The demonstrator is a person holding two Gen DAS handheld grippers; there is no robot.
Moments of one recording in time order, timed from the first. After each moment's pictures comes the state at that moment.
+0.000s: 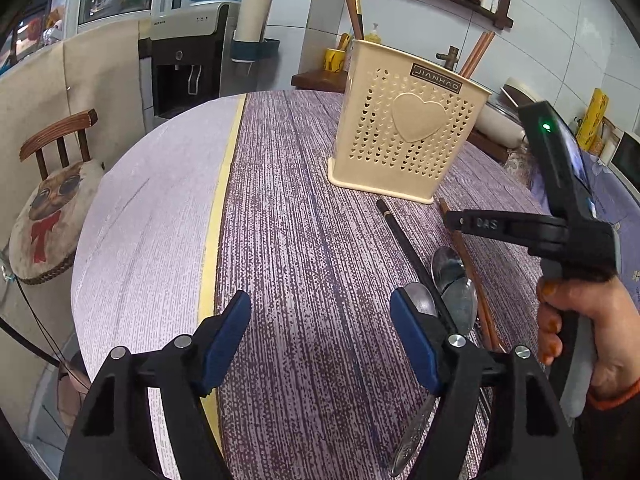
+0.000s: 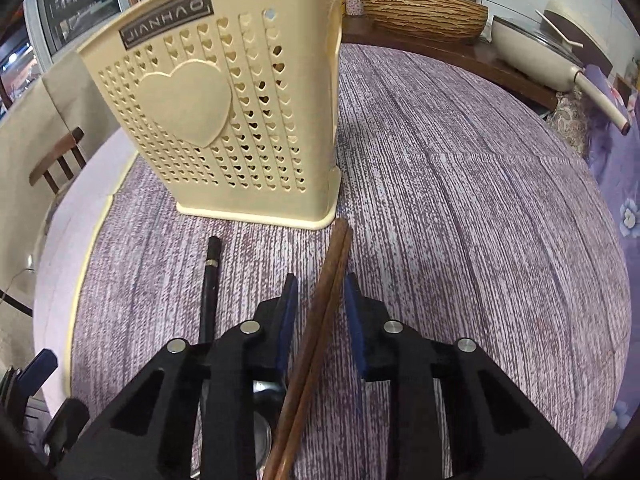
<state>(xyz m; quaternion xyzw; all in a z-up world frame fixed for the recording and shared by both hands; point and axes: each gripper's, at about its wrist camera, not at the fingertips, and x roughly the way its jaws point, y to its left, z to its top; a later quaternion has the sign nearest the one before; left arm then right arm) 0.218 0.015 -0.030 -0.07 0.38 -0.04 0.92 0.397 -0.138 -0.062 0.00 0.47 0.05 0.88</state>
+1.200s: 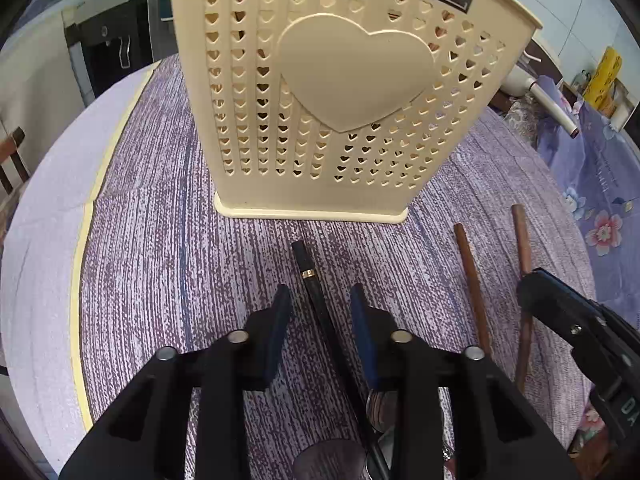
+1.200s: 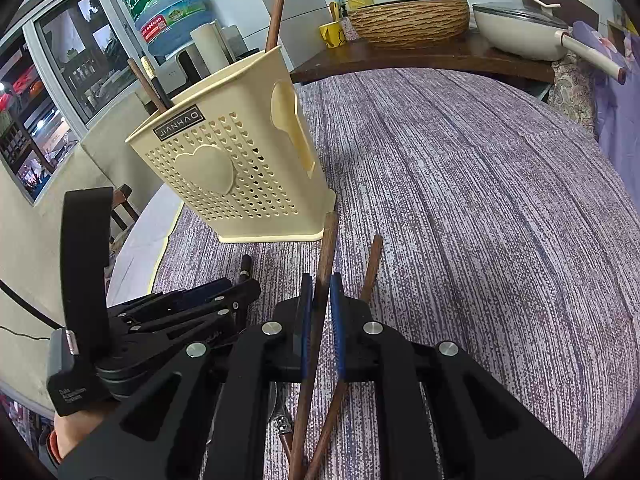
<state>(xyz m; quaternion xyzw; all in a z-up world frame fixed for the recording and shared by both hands) 0.337 -0.066 -0.048 -0.03 0.48 -0.08 0.87 0.353 -0.202 -0.034 0.14 0.41 0.12 0.89</state>
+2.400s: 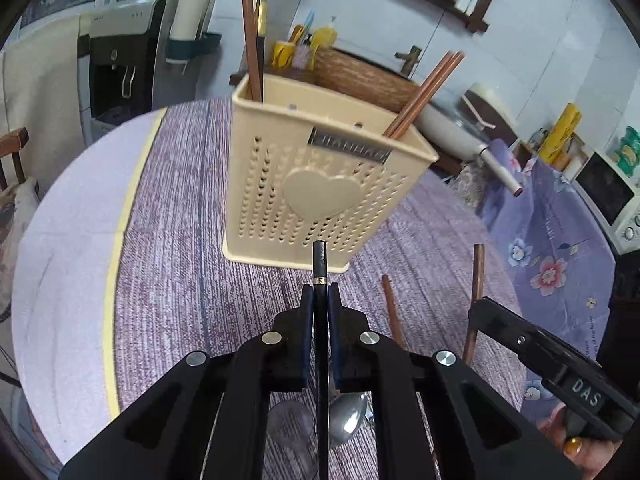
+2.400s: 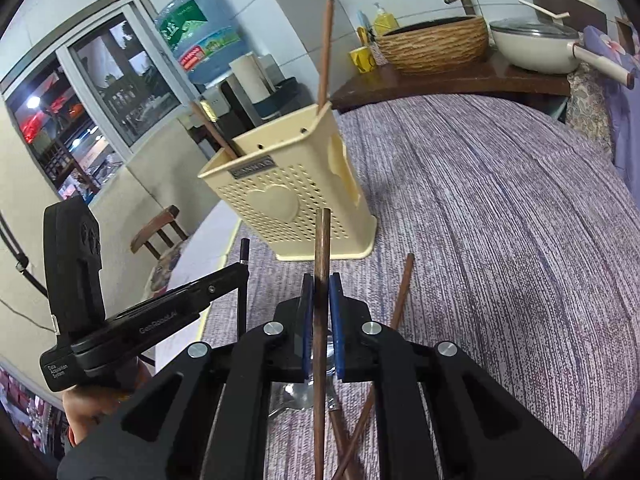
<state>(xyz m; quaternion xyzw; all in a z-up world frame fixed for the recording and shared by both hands) 0.284 -0.033 0.030 -0.11 0.39 -0.14 0.90 0.309 -0.219 0.015 0.17 0.36 0.19 0.90</state>
